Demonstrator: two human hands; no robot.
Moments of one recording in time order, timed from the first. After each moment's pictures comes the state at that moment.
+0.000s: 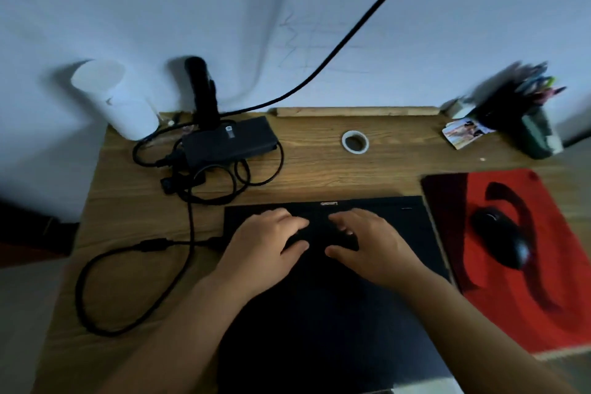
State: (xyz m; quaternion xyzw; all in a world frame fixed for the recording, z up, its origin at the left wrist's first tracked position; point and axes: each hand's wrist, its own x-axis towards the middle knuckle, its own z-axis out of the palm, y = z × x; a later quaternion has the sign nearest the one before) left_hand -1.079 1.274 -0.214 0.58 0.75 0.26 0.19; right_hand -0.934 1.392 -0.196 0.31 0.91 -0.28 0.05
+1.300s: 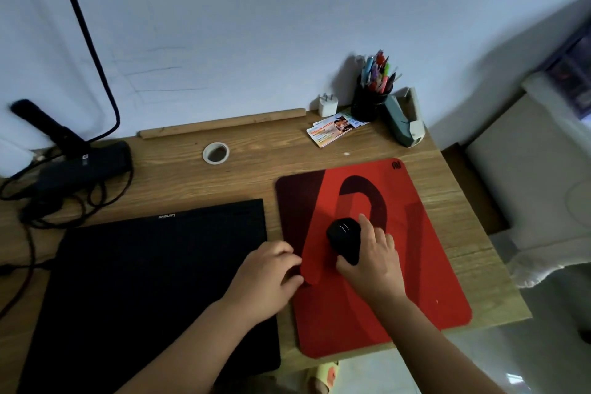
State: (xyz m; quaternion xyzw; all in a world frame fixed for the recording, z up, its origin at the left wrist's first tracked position) left_hand -0.817 1.435 -0.223 0.58 0.75 0.15 0.27; right_hand -0.664 1.551 -0.252 0.53 0.80 -0.27 -0.03
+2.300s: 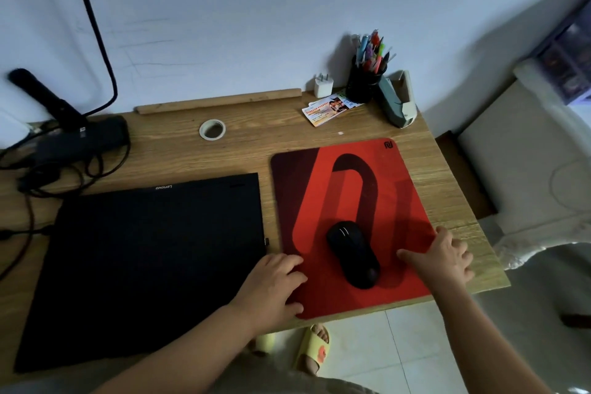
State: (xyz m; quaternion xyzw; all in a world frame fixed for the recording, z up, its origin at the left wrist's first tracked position) left_hand -0.776 1.393 -0.256 0.66 0.70 0.04 0.25; right_hand -0.569 1.577 -0.252 0.75 0.61 -0.27 0.05
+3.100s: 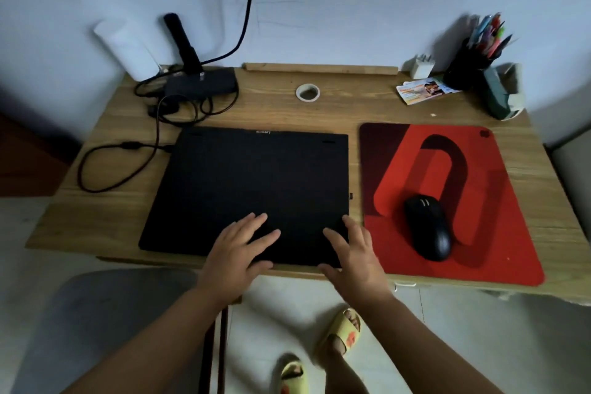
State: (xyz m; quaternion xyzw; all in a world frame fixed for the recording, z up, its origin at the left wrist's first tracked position) left_hand -0.848 1.216 -0.279 0.51 0.84 0.13 0.14; right_hand -0.687 1.381 -0.263 0.29 0.91 -0.30 0.03
